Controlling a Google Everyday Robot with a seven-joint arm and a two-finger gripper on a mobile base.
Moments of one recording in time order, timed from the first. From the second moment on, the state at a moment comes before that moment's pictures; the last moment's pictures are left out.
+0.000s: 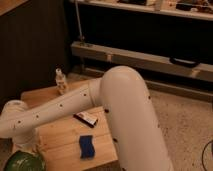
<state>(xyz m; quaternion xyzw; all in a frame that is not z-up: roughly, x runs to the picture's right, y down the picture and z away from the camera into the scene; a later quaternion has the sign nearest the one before) -0.350 0.265 0.678 -0.03 -0.38 -0.91 0.19</state>
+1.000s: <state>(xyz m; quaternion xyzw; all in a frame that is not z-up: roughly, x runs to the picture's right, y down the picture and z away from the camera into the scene) -0.282 0.147 0.828 -0.10 -0.38 -0.87 0.31</state>
